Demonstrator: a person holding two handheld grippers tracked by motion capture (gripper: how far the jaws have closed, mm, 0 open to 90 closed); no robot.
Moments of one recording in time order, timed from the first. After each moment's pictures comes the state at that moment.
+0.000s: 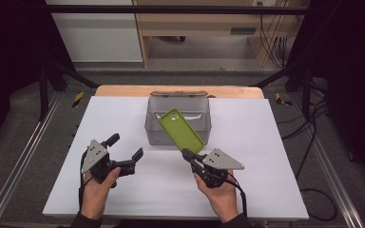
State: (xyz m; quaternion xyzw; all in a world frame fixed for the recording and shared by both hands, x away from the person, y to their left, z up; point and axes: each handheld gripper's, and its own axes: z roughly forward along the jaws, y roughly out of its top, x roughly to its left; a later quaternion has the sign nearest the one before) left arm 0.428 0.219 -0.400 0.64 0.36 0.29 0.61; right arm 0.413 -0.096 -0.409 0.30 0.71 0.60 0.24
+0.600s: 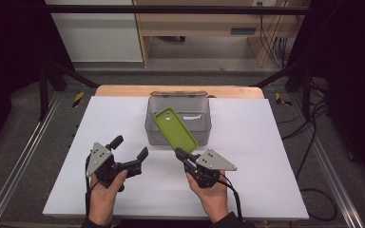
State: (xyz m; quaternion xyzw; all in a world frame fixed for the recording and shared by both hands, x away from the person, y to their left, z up) left arm 0.410 0.201 -0.397 0.62 0.40 0.29 0.62; right arm 0.413 -0.079 -0.414 0.31 0.69 0.61 0.23
